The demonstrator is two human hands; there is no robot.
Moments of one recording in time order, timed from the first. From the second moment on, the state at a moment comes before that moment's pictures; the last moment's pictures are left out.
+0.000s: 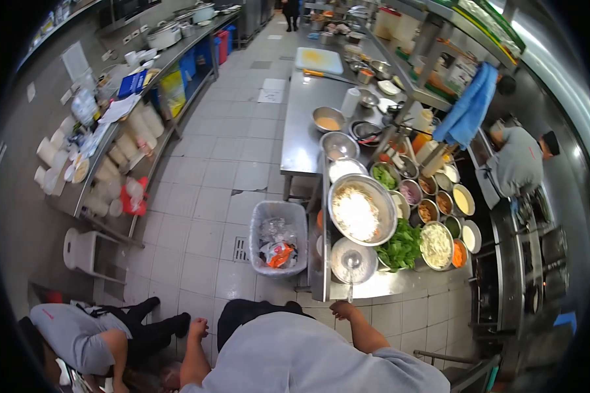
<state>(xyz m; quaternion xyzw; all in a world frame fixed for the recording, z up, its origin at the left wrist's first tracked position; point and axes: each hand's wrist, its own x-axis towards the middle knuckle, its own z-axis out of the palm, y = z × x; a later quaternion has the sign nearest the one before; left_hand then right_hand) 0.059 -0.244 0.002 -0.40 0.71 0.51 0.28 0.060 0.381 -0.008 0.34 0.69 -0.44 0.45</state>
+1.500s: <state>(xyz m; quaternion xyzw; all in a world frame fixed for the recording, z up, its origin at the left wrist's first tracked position) -0.389 -0.478 -0.004 -0.29 0.77 0.44 0.36 -0.333 0.124 -0.071 0.30 0.75 -0.37 0.45</state>
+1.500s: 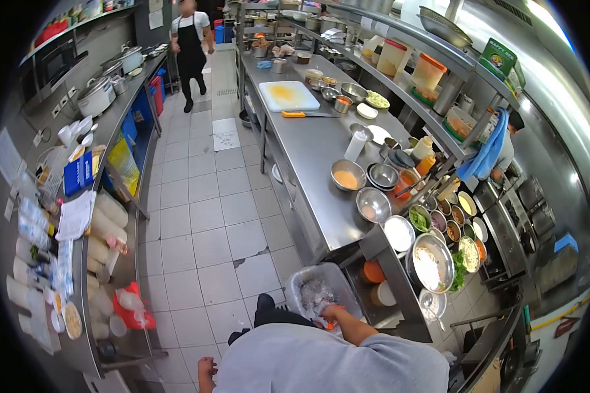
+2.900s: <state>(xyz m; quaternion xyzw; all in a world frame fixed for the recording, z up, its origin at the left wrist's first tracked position) -1.225 -0.194 -0.009 0.04 0.79 0.39 0.47 -0.765 0.106 0.089 0.50 0.59 -0.63 -0.02</state>
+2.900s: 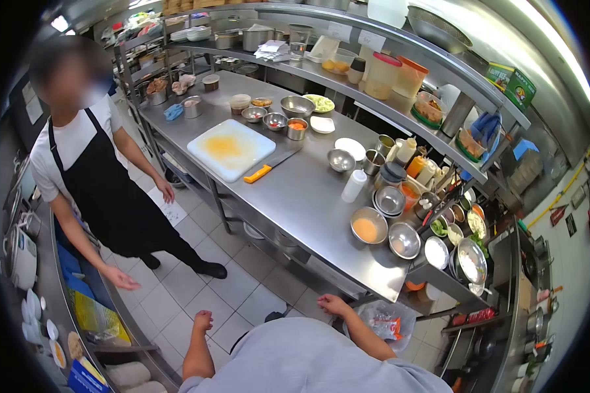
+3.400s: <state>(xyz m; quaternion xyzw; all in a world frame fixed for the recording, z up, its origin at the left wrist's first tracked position) -1.183 -0.101 -0.069 0.24 0.71 0.20 0.63 -0.565 -0.087 0.012 0.76 0.25 -0.59 -0.06</state>
